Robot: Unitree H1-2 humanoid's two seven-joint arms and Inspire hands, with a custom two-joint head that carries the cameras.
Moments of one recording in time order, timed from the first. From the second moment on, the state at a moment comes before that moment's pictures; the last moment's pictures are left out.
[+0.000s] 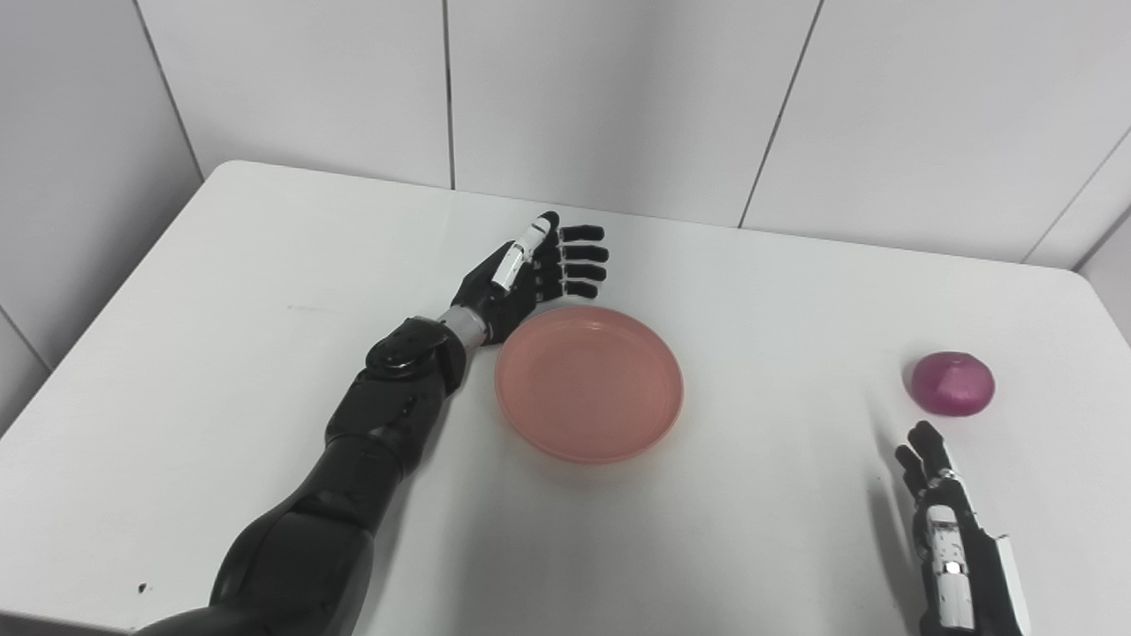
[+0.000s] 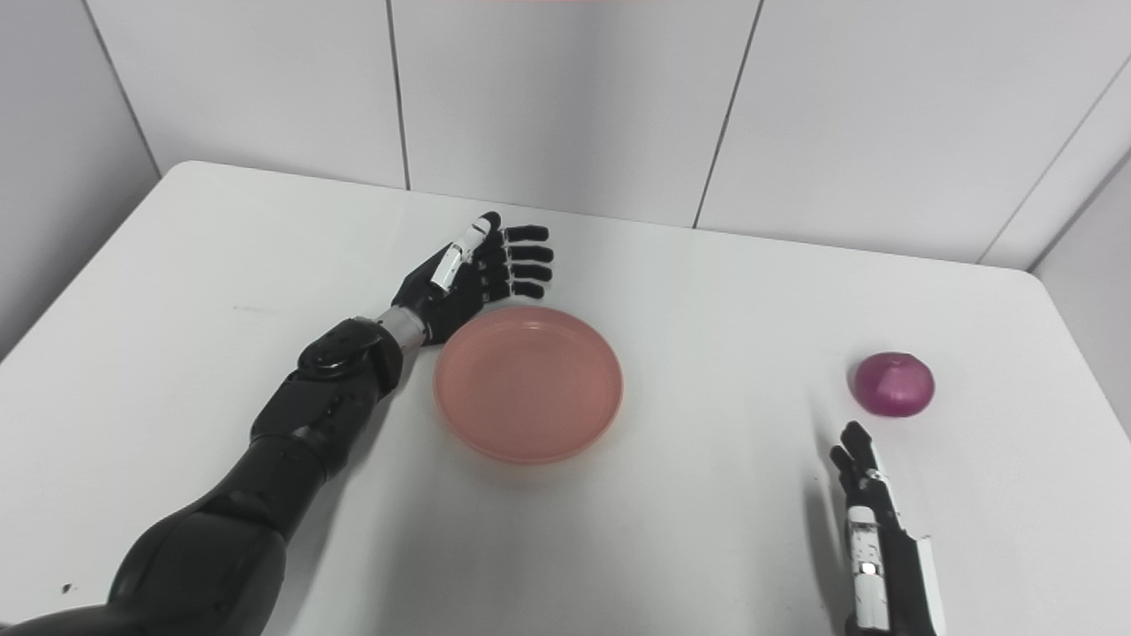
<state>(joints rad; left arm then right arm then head) -0.71 0.06 0.06 0.88 -0.24 -0.06 -0.43 0.23 -0.15 -0.11 -0.16 0.05 -0.20 0.08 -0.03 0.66</state>
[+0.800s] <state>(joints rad) -0.70 0.02 0.03 0.87 -0.23 -0.06 -0.41 0.23 -0.13 -0.11 -0.16 0.03 -0.20 0.06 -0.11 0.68</state>
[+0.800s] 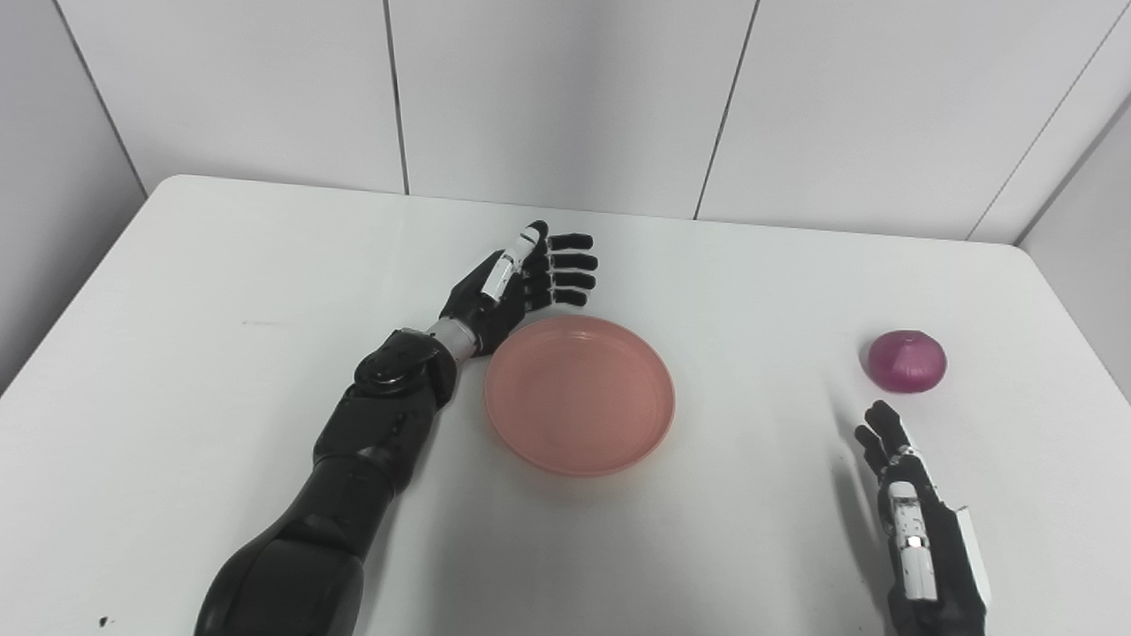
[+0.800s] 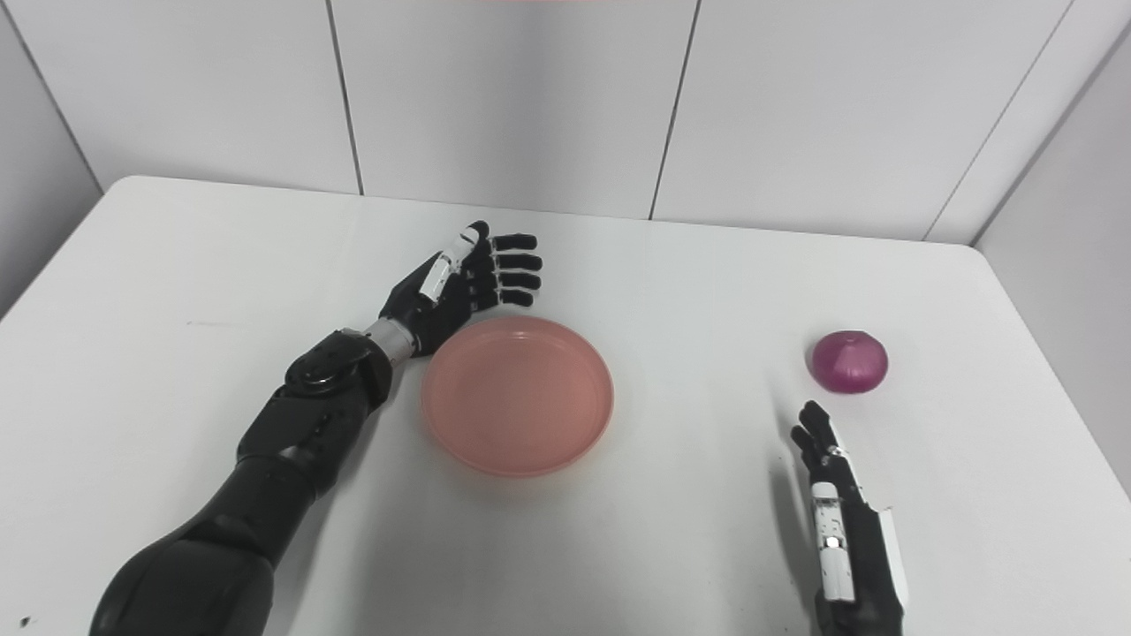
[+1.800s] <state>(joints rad) -0.70 -0.02 0.02 0.88 -0.23 -0.08 -0.41 0.22 -0.13 -0.10 -0.16 0.02 -0.21 0.05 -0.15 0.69</state>
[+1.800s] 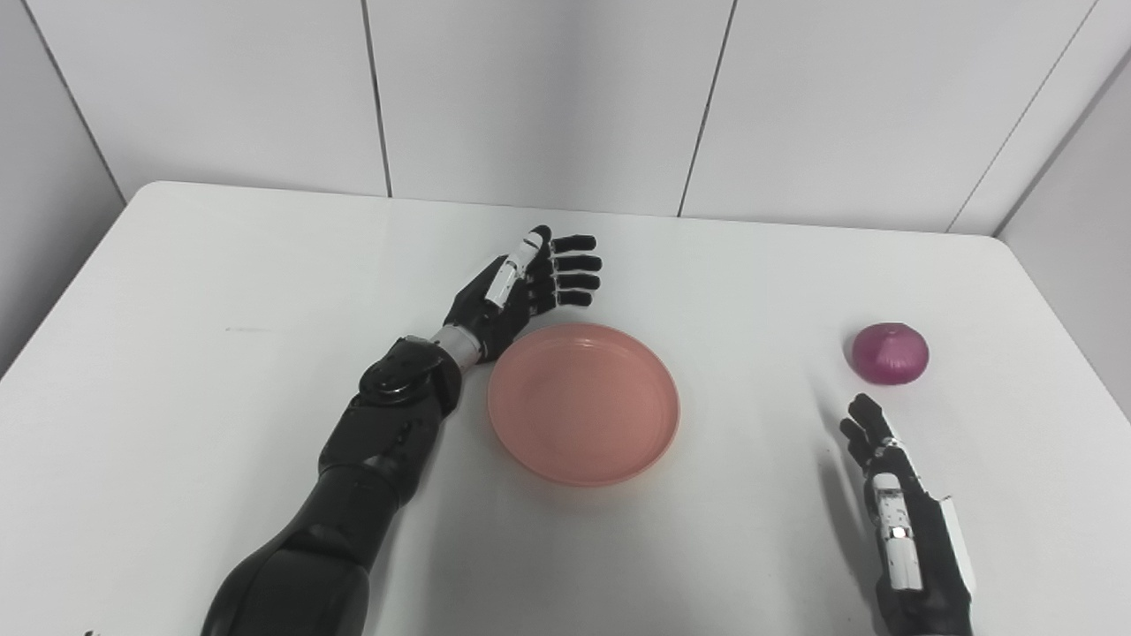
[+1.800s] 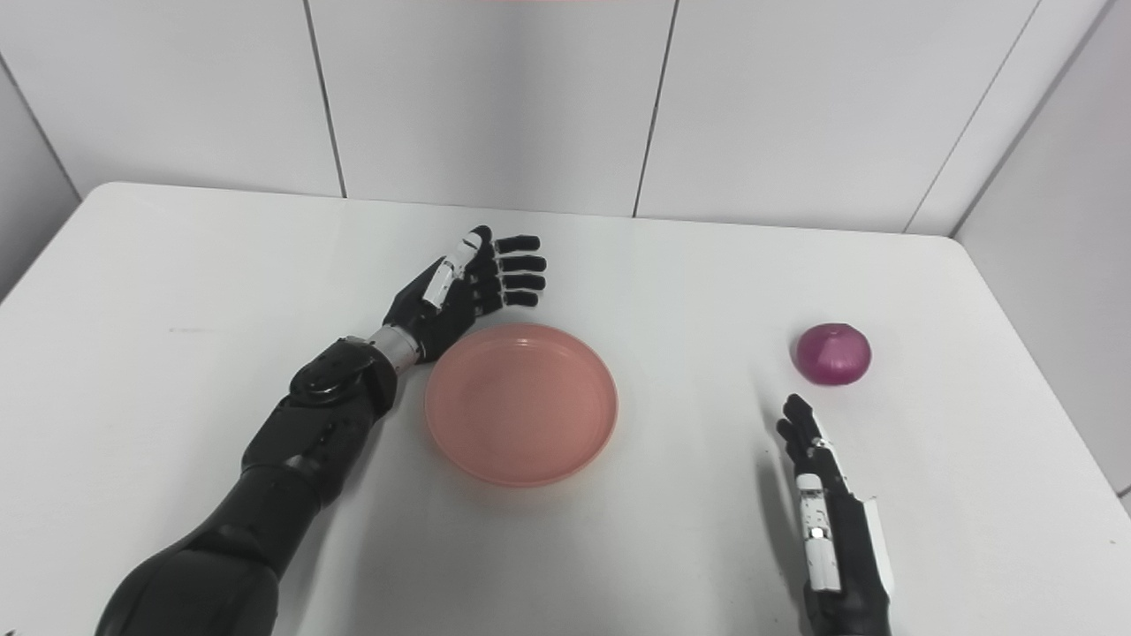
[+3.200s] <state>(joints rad) -0.70 -0.01 0.03 0.89 -0.24 -0.10 -0.44 0.14 -0.17 -0.08 -0.33 -0.26 -0.04 0.01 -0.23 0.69</state>
